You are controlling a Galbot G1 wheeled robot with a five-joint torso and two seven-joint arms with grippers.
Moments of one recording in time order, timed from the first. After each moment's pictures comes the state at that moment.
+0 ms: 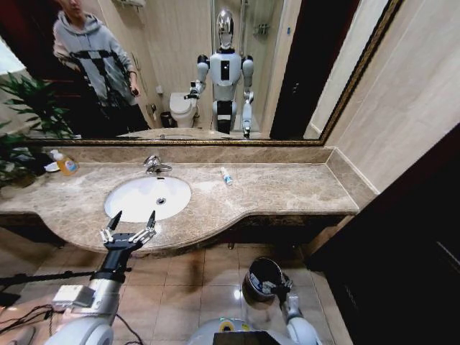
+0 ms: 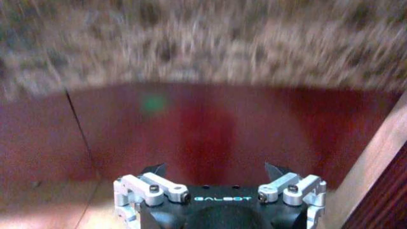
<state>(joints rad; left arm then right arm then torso) 1.84 -1.36 -0.82 -2.47 -0.37 0.04 0.05 -1.58 1.42 0.50 1.55 0.12 0.13 0.07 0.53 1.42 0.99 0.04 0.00</state>
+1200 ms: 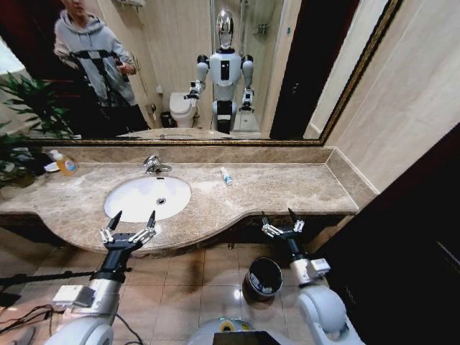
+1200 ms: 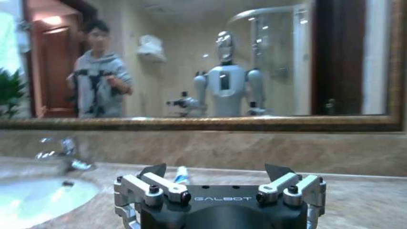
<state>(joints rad) 1.84 -1.36 -0.82 -2.47 -0.37 0.04 0.05 -1.50 1.35 0.42 2.15 0.15 0.00 -0.01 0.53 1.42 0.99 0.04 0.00</state>
